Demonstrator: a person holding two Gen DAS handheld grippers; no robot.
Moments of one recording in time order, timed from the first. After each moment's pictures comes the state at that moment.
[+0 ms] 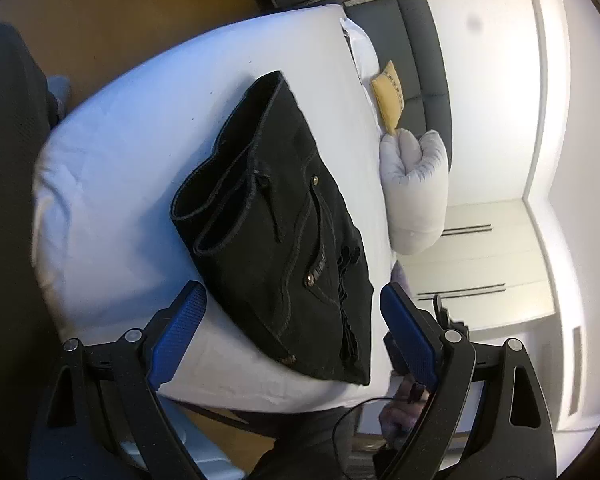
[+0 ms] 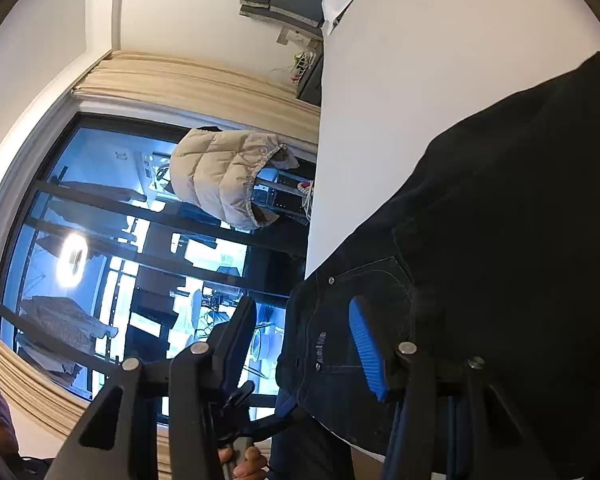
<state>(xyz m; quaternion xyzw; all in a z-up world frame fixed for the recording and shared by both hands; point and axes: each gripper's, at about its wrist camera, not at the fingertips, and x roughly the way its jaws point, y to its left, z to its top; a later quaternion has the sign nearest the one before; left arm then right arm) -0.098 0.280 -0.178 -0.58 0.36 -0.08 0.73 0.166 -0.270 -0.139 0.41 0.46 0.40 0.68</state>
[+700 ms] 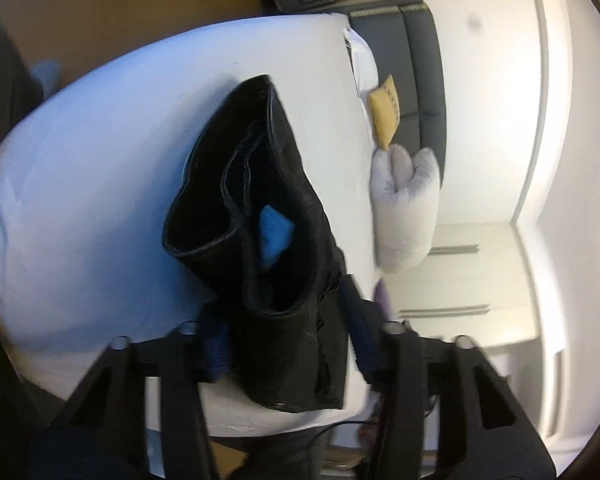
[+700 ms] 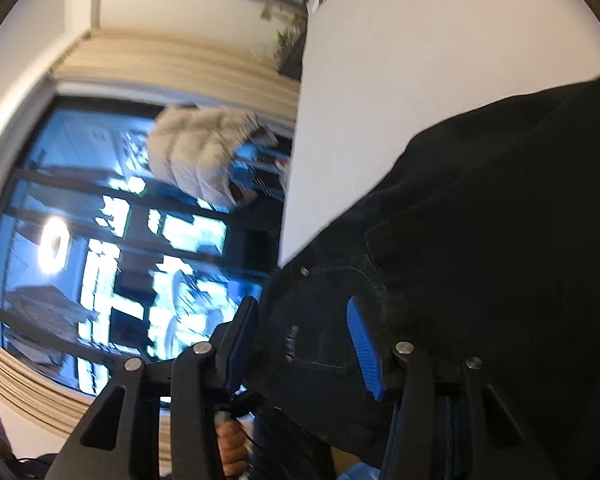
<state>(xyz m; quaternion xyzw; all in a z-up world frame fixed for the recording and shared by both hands) -0.064 0.272 -0.177 -0.60 0.34 -0.07 0.72 0.194 -0.252 -0.148 0.34 0.53 0.40 0.67</state>
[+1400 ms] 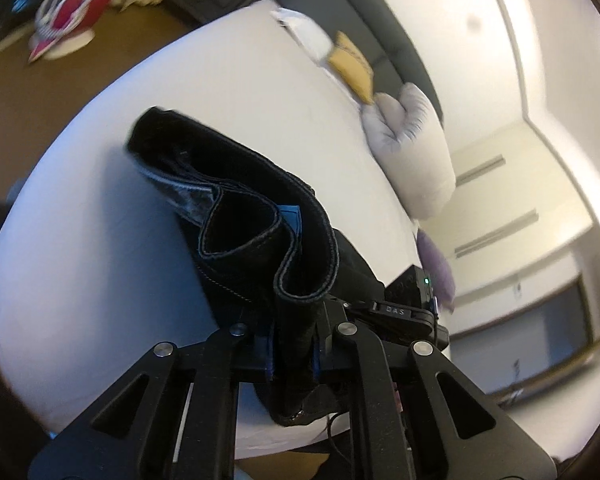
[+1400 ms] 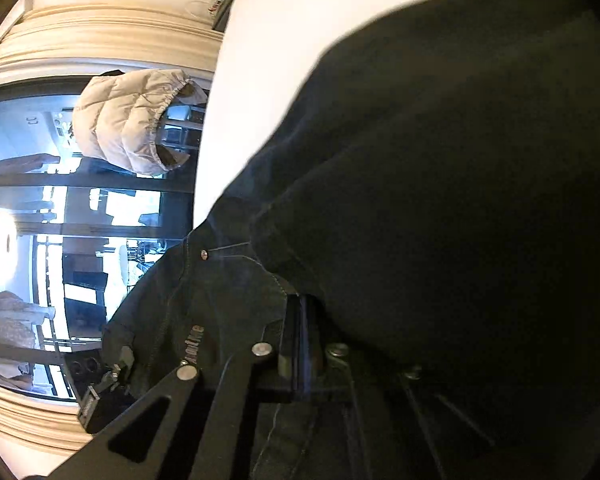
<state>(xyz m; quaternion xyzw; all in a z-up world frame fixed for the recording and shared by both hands) -0.007 0.204 -0.090 -0.41 0.37 -0.11 0.83 0.215 -0.219 -0.216 0.30 0.61 0.34 0.65</state>
